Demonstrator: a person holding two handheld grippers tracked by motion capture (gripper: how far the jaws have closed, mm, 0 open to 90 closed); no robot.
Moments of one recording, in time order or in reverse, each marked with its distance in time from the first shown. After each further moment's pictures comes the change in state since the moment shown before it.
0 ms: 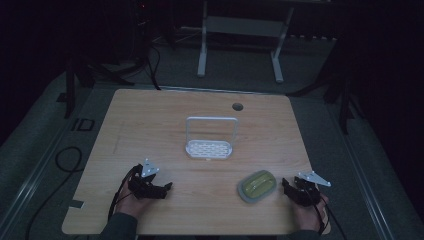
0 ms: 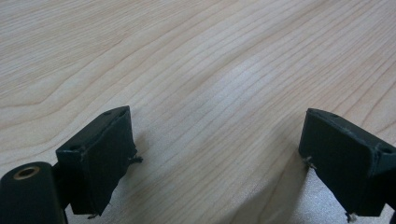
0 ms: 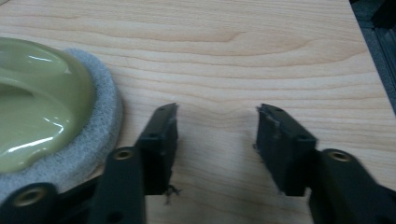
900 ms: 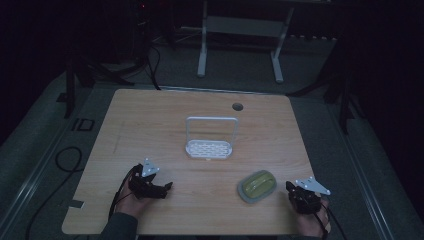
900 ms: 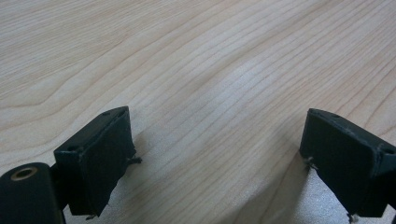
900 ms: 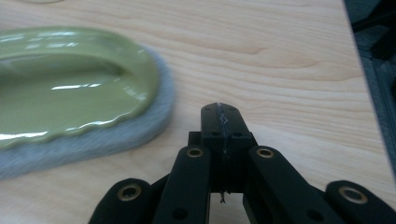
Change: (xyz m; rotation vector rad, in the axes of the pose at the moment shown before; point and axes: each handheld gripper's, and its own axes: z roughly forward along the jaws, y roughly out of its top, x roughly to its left) left arm 0.000 0.001 0.001 0.001 0.002 -0.001; right arm 0.022 -0.002 -0.033 -0.030 0.022 -0.128
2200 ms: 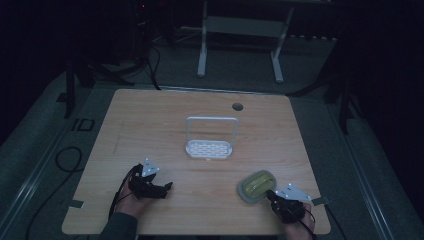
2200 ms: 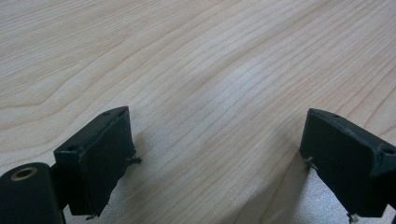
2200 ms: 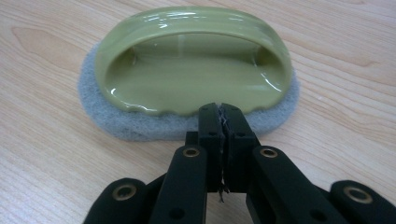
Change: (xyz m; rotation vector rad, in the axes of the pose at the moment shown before) left arm 0.000 0.000 0.000 0.000 0.000 0.000; right arm 0.048 -0.004 -0.006 0.020 0.168 -0.153
